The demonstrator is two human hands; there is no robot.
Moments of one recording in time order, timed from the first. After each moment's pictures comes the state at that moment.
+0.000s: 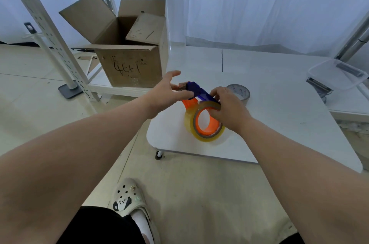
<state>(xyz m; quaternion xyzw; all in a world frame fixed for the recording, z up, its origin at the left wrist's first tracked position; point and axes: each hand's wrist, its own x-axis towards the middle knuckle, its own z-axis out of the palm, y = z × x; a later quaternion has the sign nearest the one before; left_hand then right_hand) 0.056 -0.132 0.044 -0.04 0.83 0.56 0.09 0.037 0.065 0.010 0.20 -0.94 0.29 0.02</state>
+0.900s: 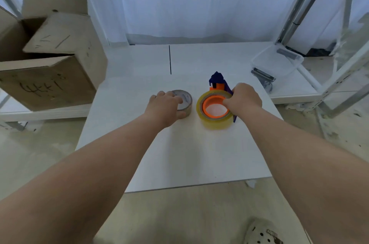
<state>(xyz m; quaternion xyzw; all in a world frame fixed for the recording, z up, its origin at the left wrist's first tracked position) -0.053 0.028 -0.011 0.15 0.99 0.03 0.05 -0.056 0.240 0.005 -0.15 -0.97 0.21 -0.01</state>
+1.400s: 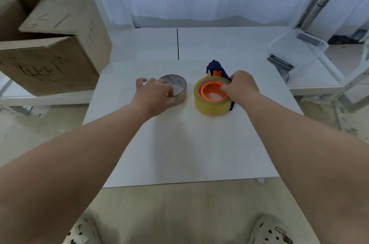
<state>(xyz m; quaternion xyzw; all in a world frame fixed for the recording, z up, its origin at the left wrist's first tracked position) -0.065 -0.014 -0.030 0.12 0.99 0.06 0.00 -0.093 0.217 -0.026 -0.12 -0.95 0.28 -0.04</state>
